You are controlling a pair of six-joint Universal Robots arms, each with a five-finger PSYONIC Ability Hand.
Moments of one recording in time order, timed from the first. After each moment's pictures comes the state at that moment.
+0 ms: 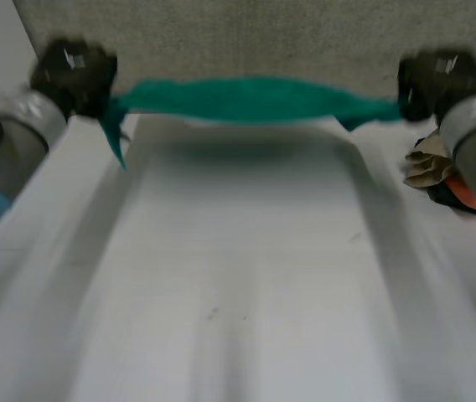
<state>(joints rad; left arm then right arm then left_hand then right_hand) 4.49 -2.00 -1.15 3.24 -1.34 3.63 1.82 -1.14 1.15 -0.07 1.49 2.88 1.17 1.20 1.19 1.19 0.99 1.14 1.18 1.19 1.20 1.01</state>
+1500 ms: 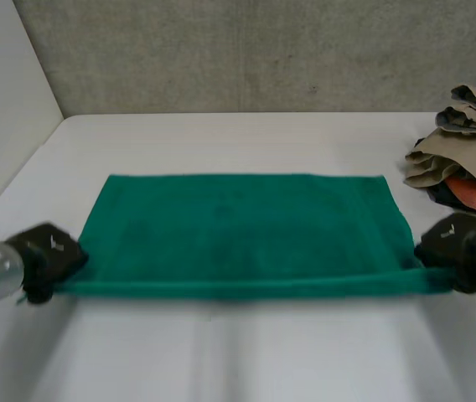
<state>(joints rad) 4.67 -1.81 -1.70 2.75 -1.38 4.25 1.59 -1.21 1.51 0.54 1.32 2.06 1.17 1.20 1.19 1.19 0.98 1.14 1.18 1.19 1.20 1.02</state>
